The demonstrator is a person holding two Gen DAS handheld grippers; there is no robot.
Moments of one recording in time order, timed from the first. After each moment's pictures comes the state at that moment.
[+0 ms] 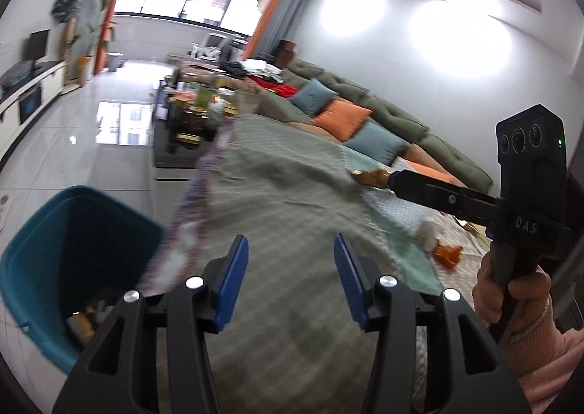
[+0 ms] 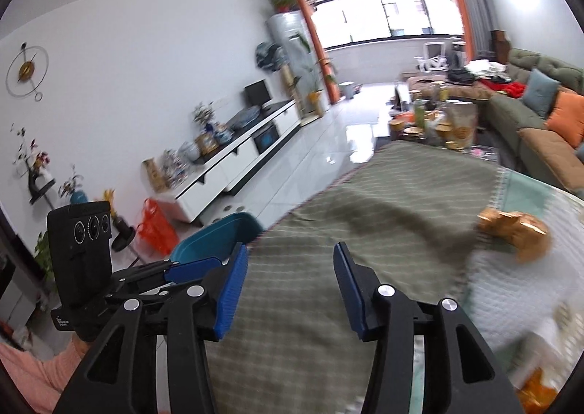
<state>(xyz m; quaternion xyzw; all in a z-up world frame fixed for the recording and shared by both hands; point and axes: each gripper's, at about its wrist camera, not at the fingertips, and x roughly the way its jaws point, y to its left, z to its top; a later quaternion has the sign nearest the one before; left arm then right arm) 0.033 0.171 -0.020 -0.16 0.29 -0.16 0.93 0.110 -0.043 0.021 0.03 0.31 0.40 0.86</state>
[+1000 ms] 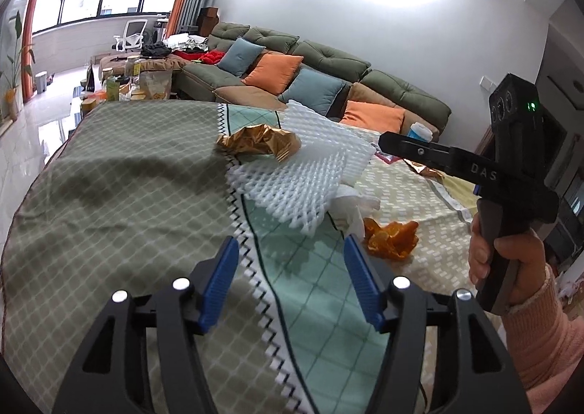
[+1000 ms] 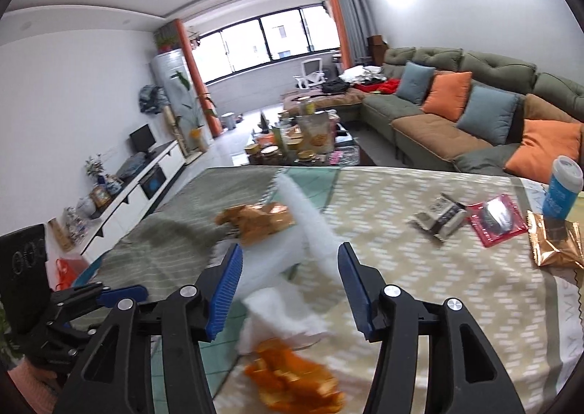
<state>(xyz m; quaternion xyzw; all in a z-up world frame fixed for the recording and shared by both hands) 0.097 0.016 -0.027 -0.06 0.34 -0.27 0.90 0.151 -0.231 0.000 0.08 0.29 0.18 0.94</state>
